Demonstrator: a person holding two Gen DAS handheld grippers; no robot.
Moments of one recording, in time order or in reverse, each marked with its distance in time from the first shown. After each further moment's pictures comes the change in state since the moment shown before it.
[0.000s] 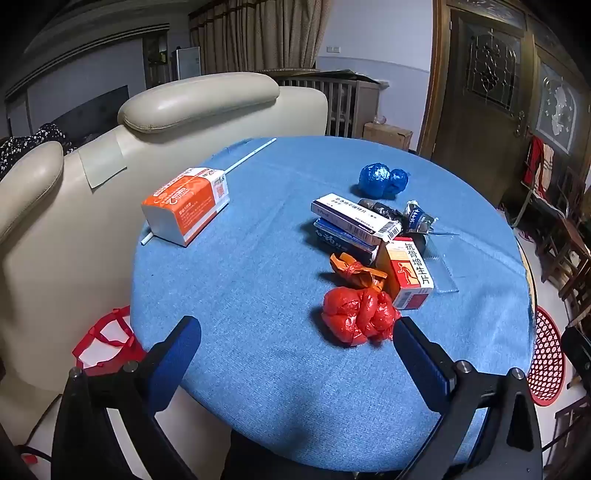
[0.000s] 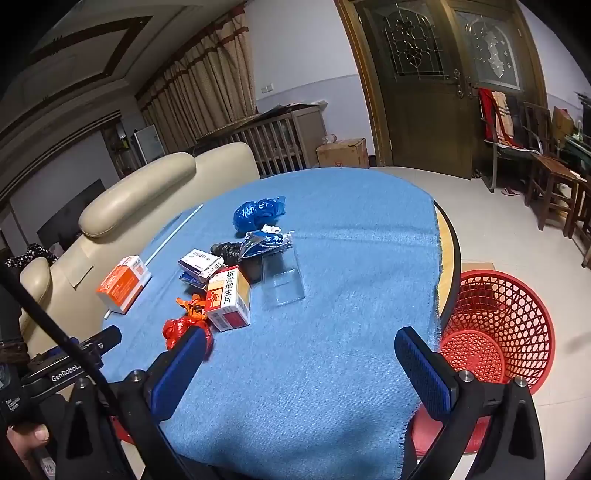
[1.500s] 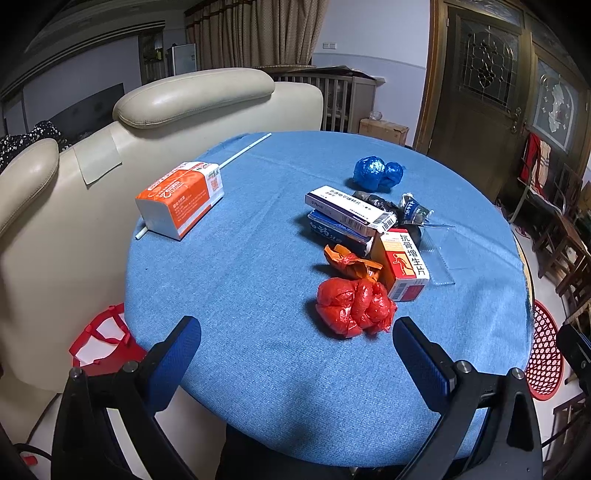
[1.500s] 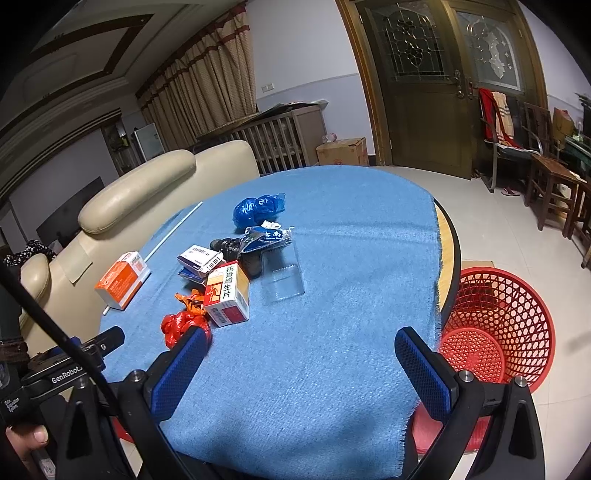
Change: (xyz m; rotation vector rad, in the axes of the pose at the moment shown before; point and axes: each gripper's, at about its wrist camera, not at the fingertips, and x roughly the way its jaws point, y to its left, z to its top) left arm 0.001 -0.004 -0.006 0.006 0.016 -0.014; right arm -0.001 0.001 -0.007 0.011 0.016 0.005
